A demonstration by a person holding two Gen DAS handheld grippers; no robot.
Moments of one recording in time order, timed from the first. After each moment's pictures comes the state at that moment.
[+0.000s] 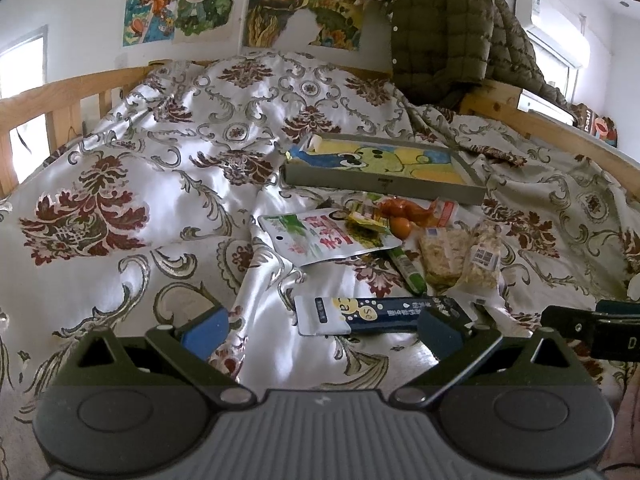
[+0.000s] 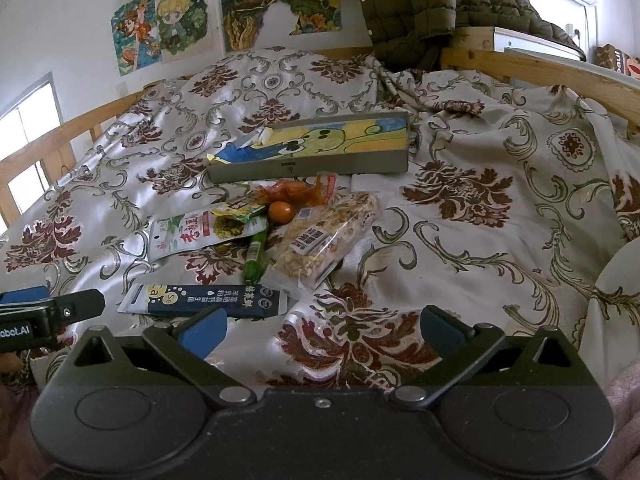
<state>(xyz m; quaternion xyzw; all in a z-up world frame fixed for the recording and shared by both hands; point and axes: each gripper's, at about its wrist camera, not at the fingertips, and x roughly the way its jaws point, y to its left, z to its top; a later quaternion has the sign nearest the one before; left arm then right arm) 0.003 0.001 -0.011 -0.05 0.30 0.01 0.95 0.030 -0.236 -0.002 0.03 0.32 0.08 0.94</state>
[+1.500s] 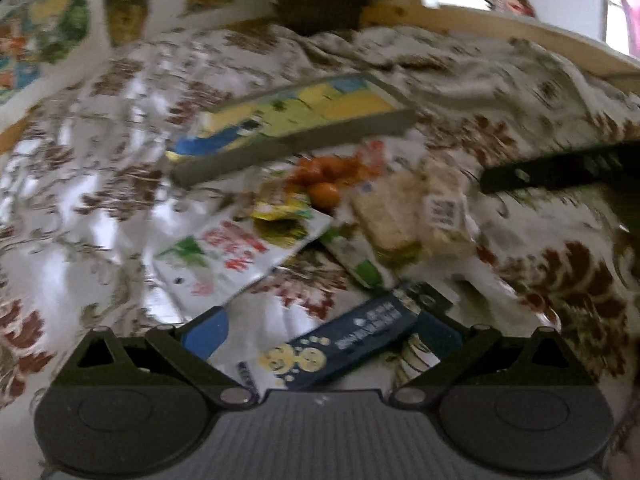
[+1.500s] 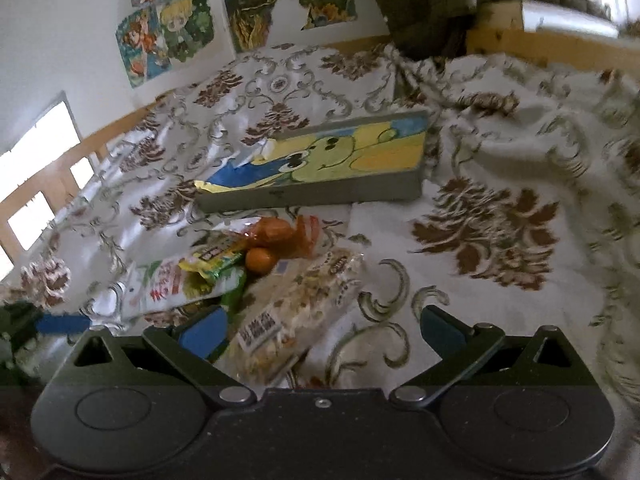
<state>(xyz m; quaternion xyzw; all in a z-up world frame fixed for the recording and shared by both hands) 0.103 -0.056 -0.023 0.11 0.39 -0.13 0.91 0.159 -0.283 -0.018 0.09 0.35 0.16 0.92</state>
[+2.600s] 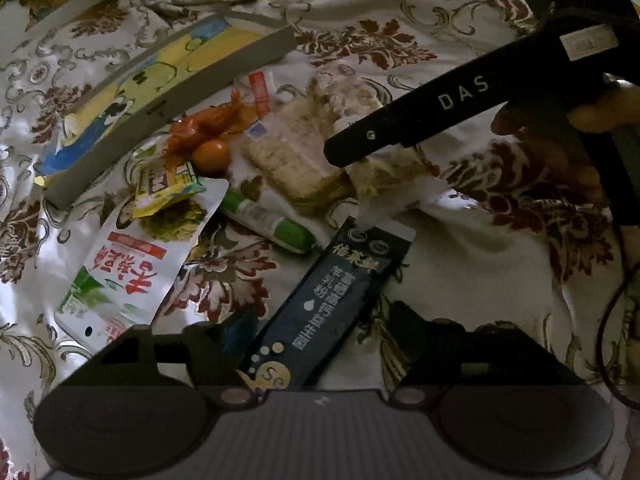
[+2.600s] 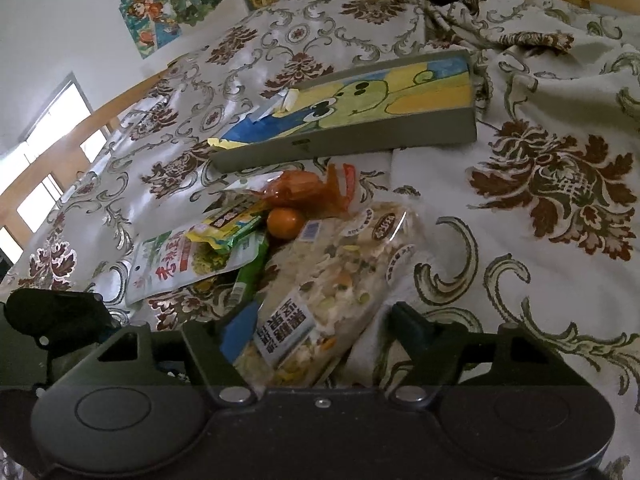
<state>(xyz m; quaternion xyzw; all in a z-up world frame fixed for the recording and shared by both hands) 0.142 -0.073 -0.055 0.22 0.46 -0.29 0.81 0.188 -0.253 -0.050 0.10 0.40 0.19 0.89</state>
